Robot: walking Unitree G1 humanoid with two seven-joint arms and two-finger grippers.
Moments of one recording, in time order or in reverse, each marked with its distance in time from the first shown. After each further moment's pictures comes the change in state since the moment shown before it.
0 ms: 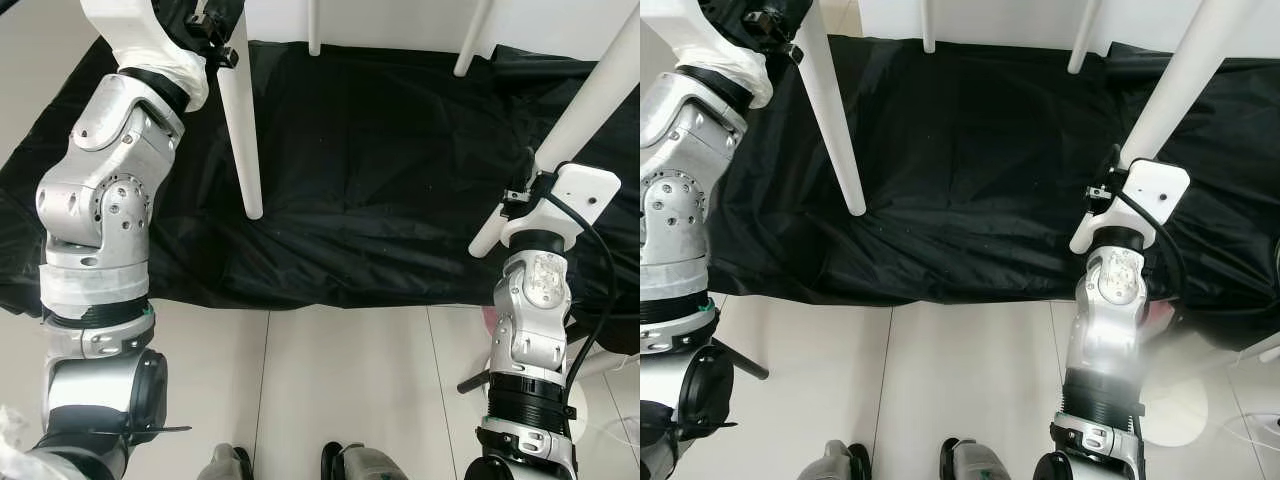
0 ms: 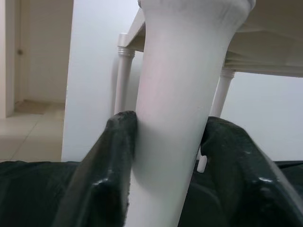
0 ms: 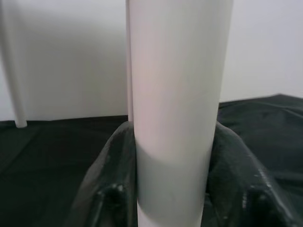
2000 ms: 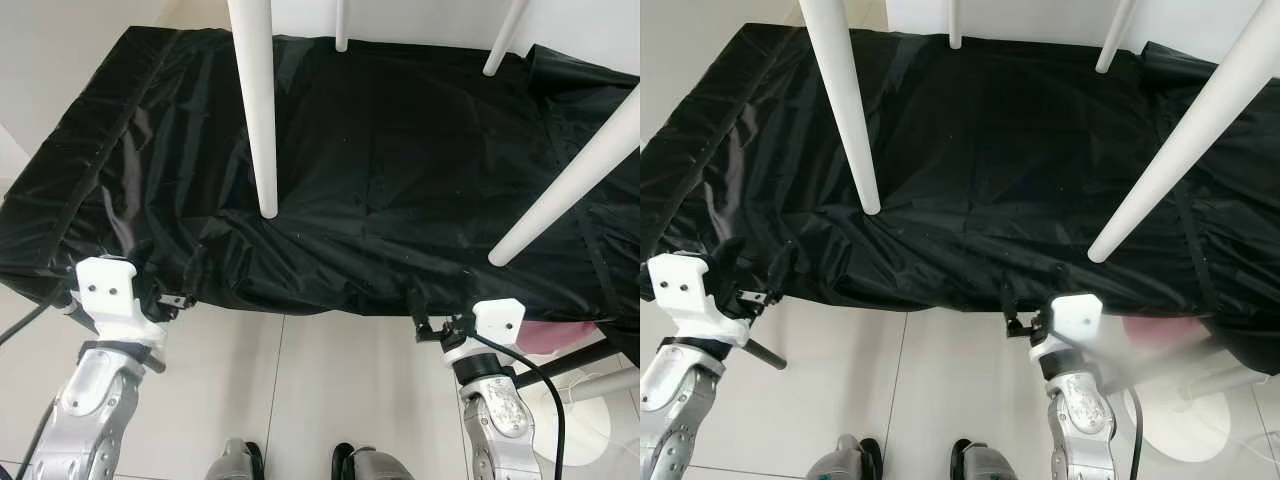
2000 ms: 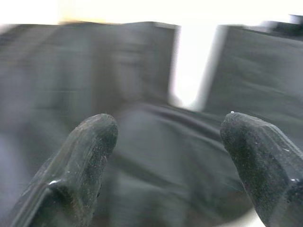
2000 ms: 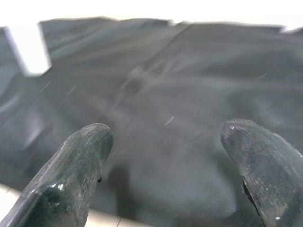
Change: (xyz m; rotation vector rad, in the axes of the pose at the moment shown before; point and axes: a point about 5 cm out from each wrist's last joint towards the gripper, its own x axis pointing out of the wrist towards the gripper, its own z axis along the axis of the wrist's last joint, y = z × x) left arm -0.204 0.010 -0.120 0.123 0.388 -0.040; right arm -0.132 0.012 -0.057 0.031 0.199 0.551
